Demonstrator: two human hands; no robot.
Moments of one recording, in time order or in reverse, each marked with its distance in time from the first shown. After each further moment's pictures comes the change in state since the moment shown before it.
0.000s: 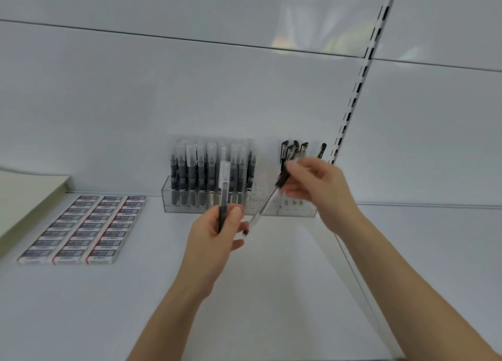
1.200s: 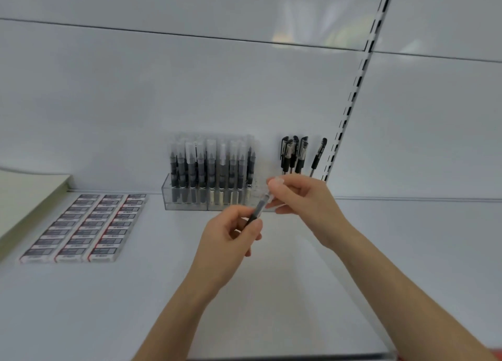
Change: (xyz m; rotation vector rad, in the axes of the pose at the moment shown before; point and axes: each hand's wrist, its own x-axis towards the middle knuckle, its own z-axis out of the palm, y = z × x) left_hand -0.007 0.002 0.006 0.229 -0.126 0.108; right_hand -0.022 0.008 0.013 -0.082 -0.148 0.038
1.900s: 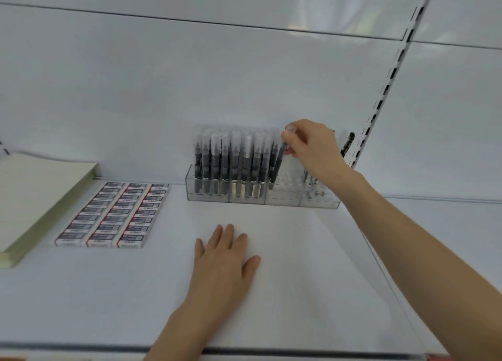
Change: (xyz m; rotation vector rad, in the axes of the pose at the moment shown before) left_hand -0.019 -0.047 -0.029 1.221 -0.232 -0.123; right_hand 0.080 -0.018 0.014 -0.553 0.158 -0.247
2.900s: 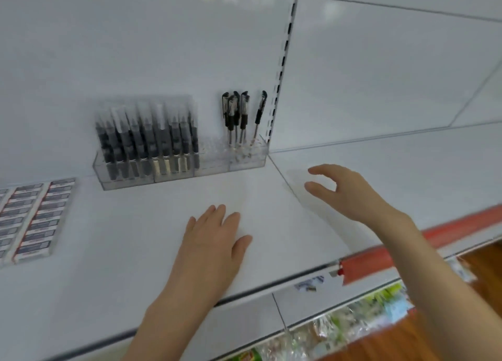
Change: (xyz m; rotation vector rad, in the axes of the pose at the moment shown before) left_hand -0.022 0.048 0.003 -0.102 0.103 0.431; right_hand -0.164 0.064 -0.100 -0.412 -0.110 0.391
